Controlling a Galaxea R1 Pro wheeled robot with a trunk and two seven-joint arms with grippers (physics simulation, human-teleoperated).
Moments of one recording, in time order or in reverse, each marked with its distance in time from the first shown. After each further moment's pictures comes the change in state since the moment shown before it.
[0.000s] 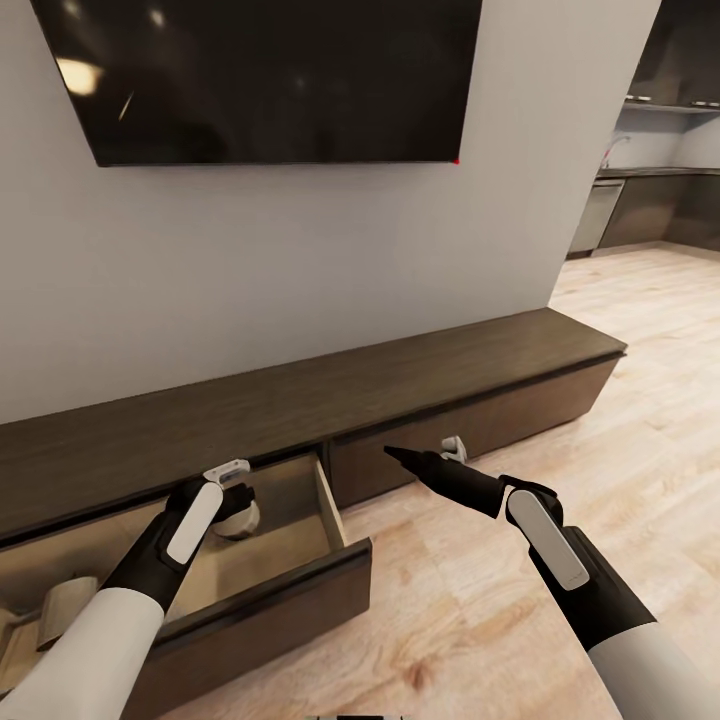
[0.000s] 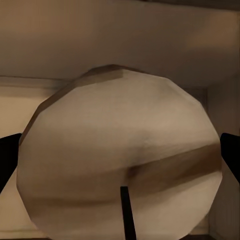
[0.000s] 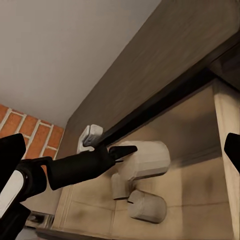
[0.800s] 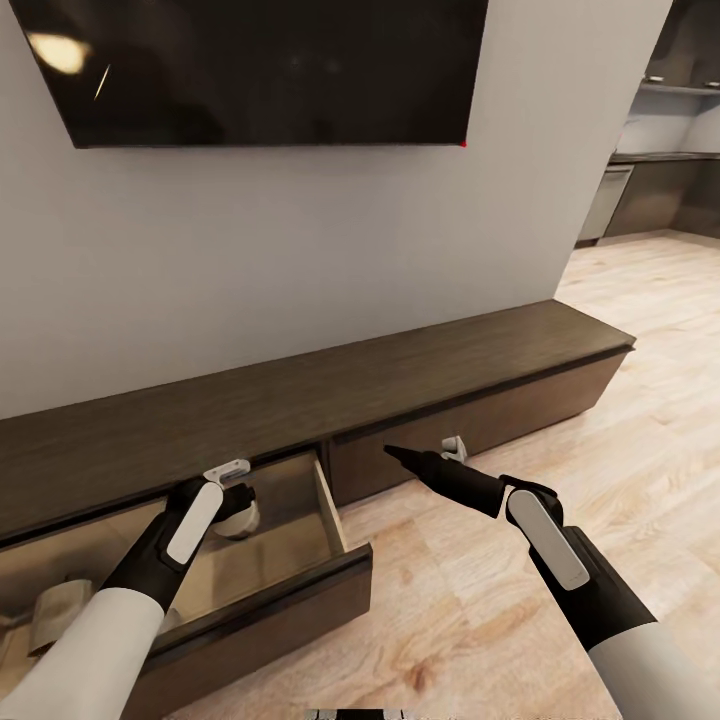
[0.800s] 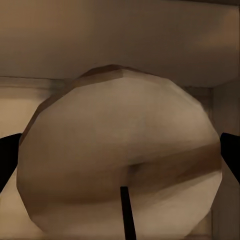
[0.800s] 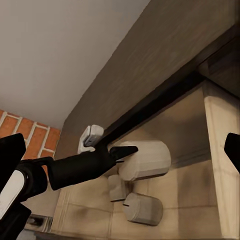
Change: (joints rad) left arm 0.000 0.000 0.000 0.000 0.002 0.001 0.000; right arm 0.000 -0.001 0.000 0.000 -0.001 -0.001 0.003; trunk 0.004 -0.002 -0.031
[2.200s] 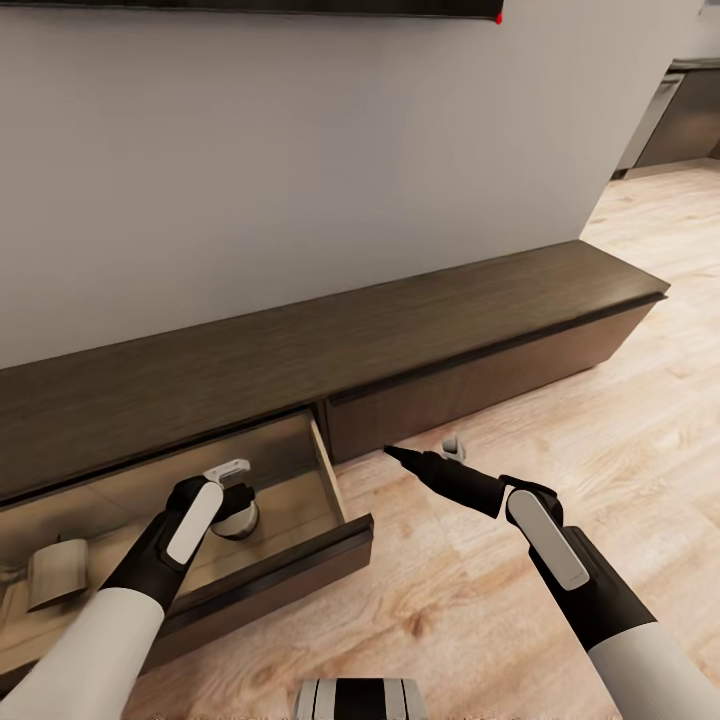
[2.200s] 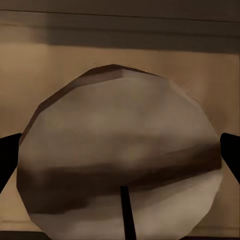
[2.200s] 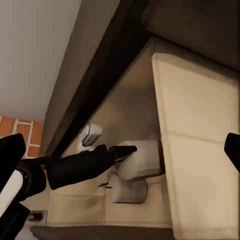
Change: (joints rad) left arm 0.000 0.000 -0.003 -0.005 0.001 0.001 0.012; right arm 0.000 0.001 0.000 0.001 0.004 0.000 0.002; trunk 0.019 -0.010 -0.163
